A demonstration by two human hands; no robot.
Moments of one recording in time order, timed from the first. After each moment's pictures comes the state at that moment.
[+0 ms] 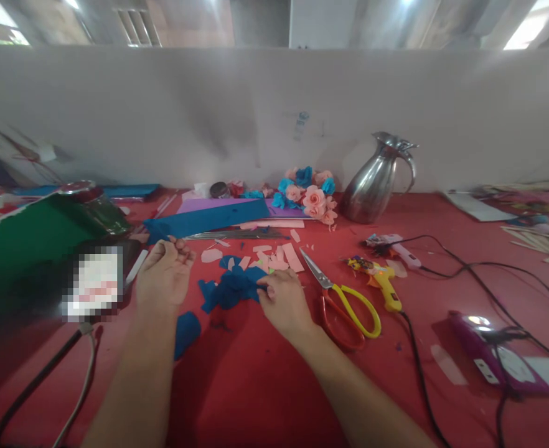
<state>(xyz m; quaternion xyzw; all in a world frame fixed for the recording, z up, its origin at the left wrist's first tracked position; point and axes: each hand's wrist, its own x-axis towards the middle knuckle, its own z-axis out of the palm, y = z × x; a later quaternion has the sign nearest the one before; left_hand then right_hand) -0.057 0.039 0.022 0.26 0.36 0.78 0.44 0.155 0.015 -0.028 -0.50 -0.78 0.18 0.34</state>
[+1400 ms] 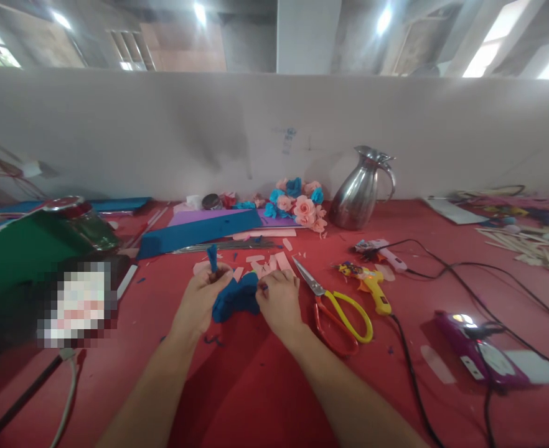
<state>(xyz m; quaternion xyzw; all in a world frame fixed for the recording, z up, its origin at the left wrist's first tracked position) -0.005 0.028 0.004 0.41 0.55 0.57 0.46 0.146 0.031 -0.038 -0.59 -0.73 0.10 0.34</state>
